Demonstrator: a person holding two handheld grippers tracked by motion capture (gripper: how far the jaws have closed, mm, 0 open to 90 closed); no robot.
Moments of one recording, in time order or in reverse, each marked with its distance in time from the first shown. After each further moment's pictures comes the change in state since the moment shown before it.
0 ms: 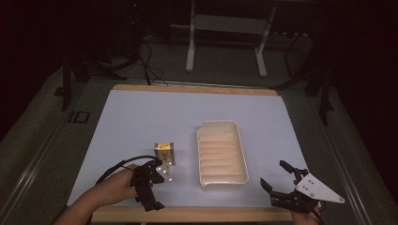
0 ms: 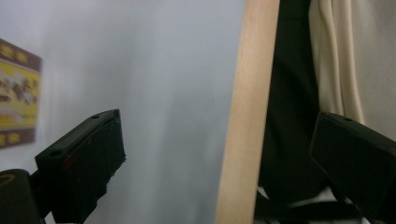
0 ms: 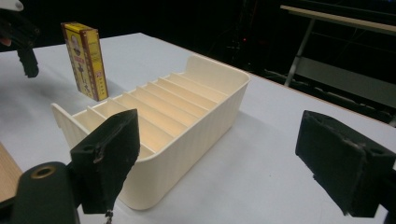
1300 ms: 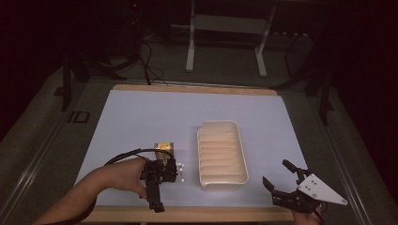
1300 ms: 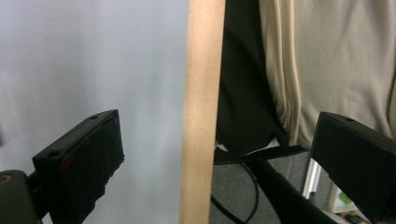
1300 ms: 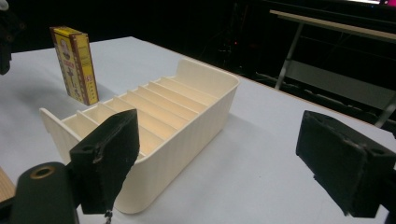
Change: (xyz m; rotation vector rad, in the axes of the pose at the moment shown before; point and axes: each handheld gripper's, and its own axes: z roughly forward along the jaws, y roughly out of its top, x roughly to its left) left arm -0.005 0.045 -0.022 0.238 -0.140 0.064; right arm -0.002 0.001 -0.003 -0.017 -0.036 -0.001
